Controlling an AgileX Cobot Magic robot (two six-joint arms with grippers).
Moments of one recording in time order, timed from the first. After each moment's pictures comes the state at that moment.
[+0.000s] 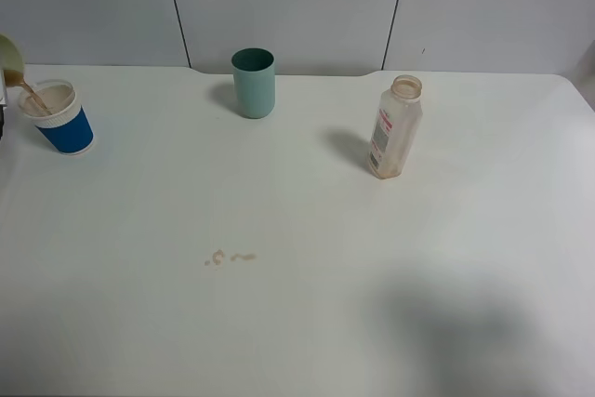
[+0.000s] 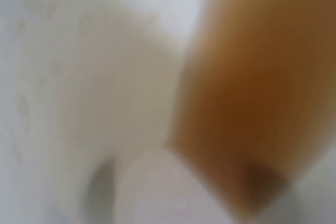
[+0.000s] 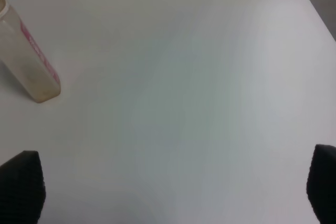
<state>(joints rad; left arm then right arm) 0.29 1.74 -0.98 1.53 0.15 0.15 0.10 0.00 -0.50 -0.14 1.07 0.25</state>
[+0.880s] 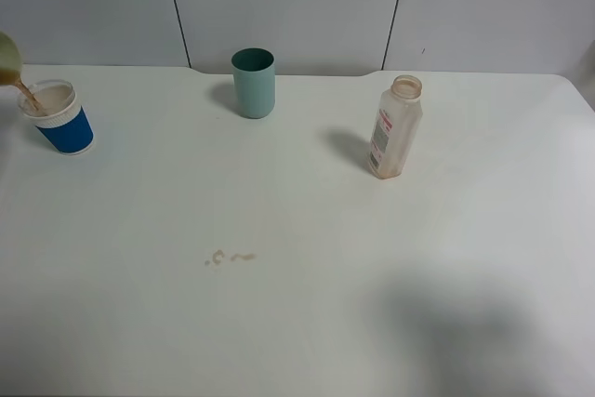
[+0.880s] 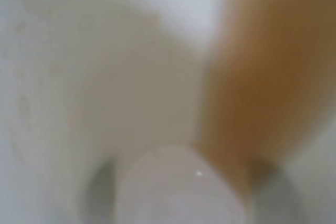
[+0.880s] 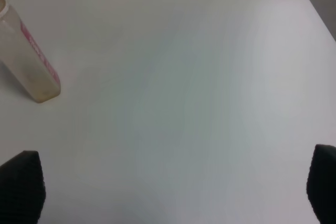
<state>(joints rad) 0.28 1.74 -1.00 1.55 0.15 0.24 0.10 0.00 -0.50 -0.14 1.07 0.25</state>
